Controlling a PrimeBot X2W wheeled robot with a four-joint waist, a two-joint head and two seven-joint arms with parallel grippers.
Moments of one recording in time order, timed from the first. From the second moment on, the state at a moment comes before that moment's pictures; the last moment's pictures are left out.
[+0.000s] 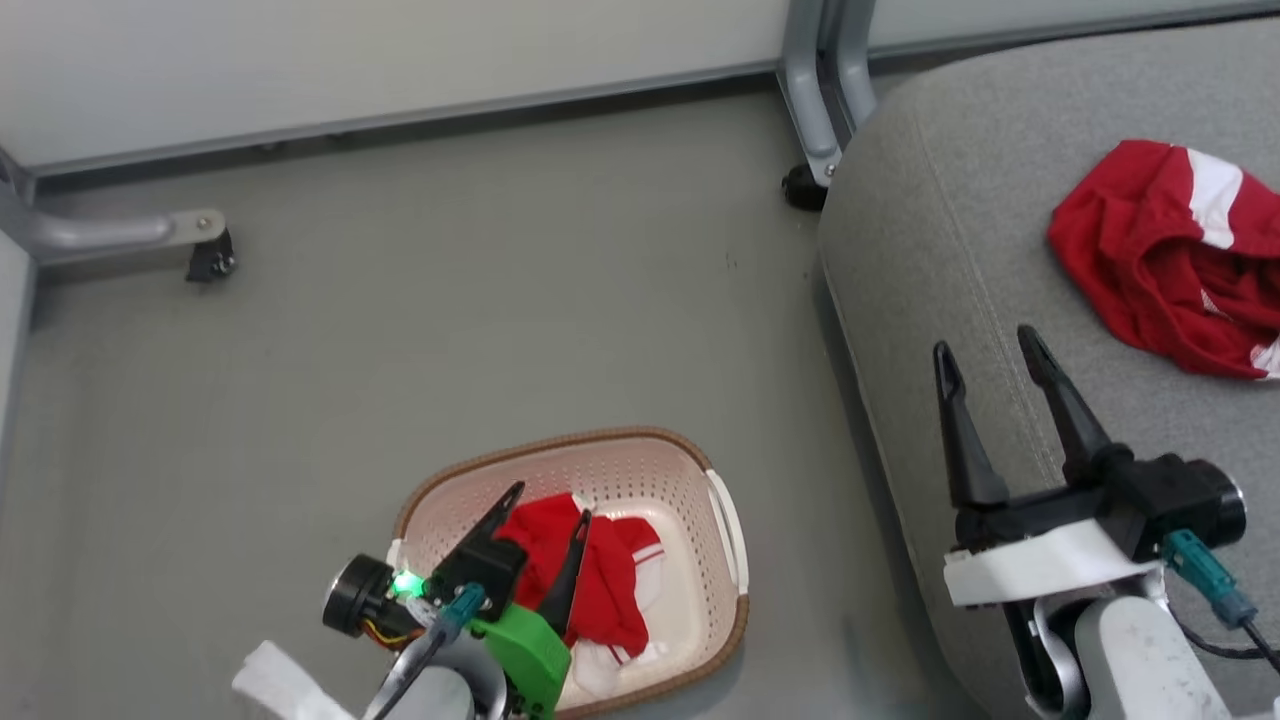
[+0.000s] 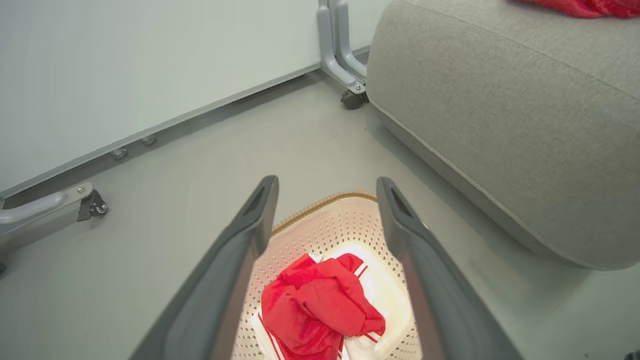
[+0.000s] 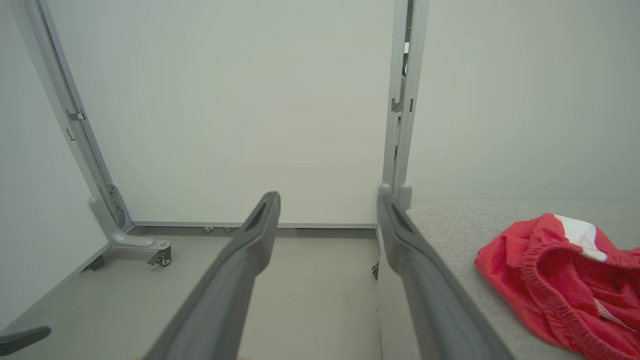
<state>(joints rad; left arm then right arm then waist) -0.24 0.05 -0.41 0.59 -0.05 -0.09 -0.26 -0.07 -0.07 0.07 0.00 0.09 0.13 -0.26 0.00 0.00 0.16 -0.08</state>
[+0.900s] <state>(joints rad) -0.92 0.07 -0.76 1.25 0.23 -0.09 -0.03 -0.35 -0.05 0.11 -0.08 0.12 0.13 -0.26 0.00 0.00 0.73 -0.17</state>
